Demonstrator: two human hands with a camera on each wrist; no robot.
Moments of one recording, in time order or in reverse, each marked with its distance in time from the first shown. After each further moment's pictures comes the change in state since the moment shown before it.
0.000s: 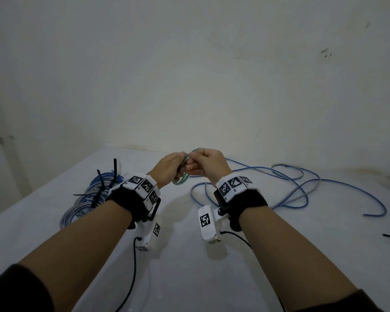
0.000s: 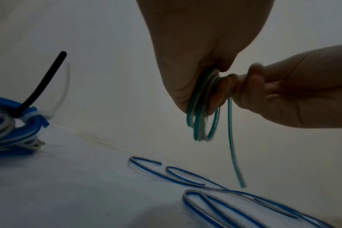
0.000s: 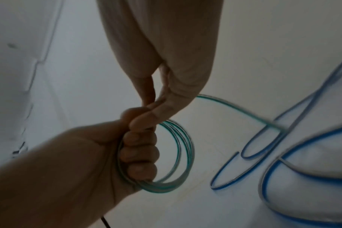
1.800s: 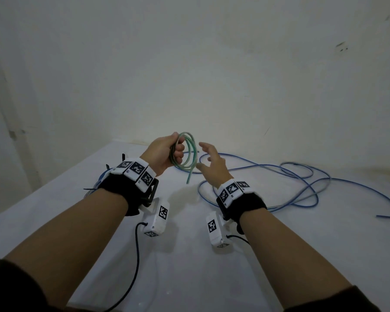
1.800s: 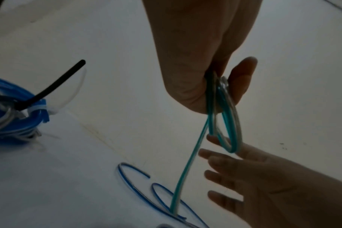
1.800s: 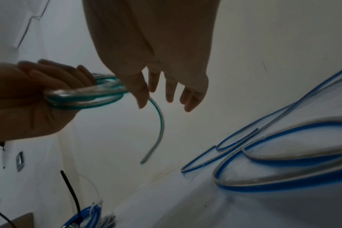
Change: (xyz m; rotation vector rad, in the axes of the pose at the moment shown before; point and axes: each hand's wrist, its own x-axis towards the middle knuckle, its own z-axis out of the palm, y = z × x) left_hand 0.000 0.027 -0.029 -0.590 0.023 -0.189; right_hand 0.025 0.049 -0.008 -0.642 0.028 -0.255
